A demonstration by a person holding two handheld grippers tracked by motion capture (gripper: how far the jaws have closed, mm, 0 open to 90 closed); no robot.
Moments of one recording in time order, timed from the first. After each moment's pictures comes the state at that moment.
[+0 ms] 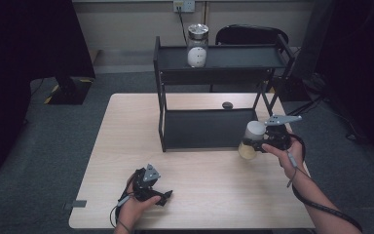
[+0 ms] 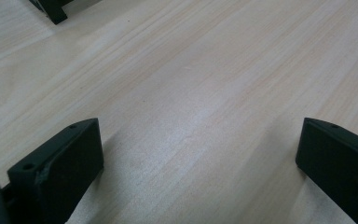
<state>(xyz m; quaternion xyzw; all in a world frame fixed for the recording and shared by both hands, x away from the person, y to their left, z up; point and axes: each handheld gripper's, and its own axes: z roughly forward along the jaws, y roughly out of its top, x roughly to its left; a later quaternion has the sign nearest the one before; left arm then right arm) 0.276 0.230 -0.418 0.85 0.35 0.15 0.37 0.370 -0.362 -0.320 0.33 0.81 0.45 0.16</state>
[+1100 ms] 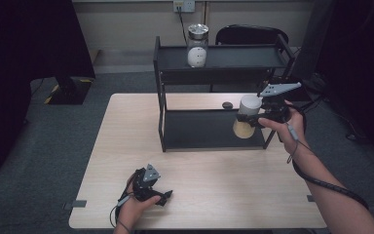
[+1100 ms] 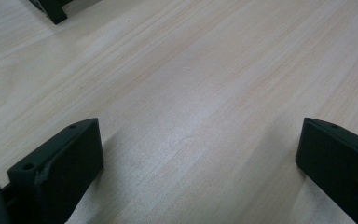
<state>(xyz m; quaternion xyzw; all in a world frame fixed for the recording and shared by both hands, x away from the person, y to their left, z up) 0.276 0.230 -0.418 0.85 0.35 0.15 0.37 0.392 -0.334 -0.227 0.29 0.83 0.45 0.17</state>
